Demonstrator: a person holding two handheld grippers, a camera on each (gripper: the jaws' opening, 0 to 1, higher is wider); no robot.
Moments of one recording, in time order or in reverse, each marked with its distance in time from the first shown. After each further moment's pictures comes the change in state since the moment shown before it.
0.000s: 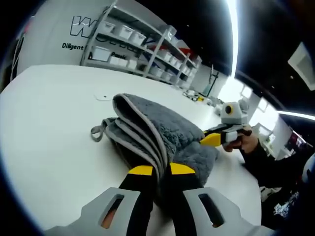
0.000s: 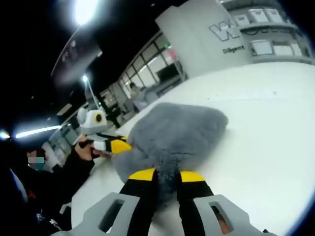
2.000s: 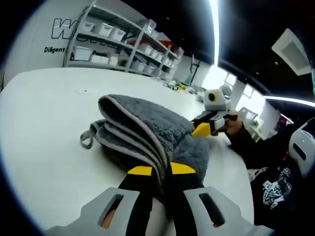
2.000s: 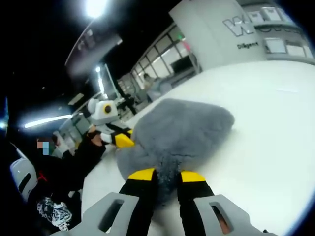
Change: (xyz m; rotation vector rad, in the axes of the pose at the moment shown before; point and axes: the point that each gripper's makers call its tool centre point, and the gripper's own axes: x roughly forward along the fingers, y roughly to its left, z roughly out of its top) left arm -0.031 -0.035 -0.032 0.093 0.060 -0.127; right arm -0.022 0.033 -0.034 -0.050 0.078 0.107
